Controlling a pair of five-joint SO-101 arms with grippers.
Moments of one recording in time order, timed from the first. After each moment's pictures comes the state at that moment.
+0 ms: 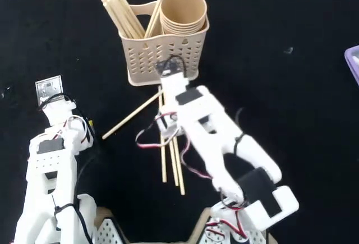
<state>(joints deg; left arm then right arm) -18.0 -44.4 71.6 35.3 2.8 -28.4 -2.8 33.1 59.7 -5.7</state>
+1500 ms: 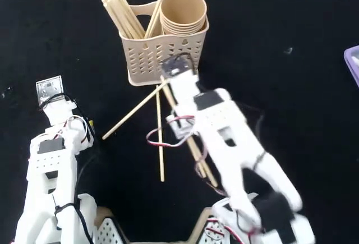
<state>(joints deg) -18.0 -44.4 71.6 35.3 2.8 -20.9 -20.4 38.6 64.4 8.4</state>
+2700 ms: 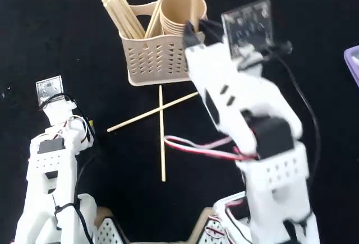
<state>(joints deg) -18.0 -44.4 71.6 35.3 2.8 -18.8 -40.8 13.8 46.7 5.5</state>
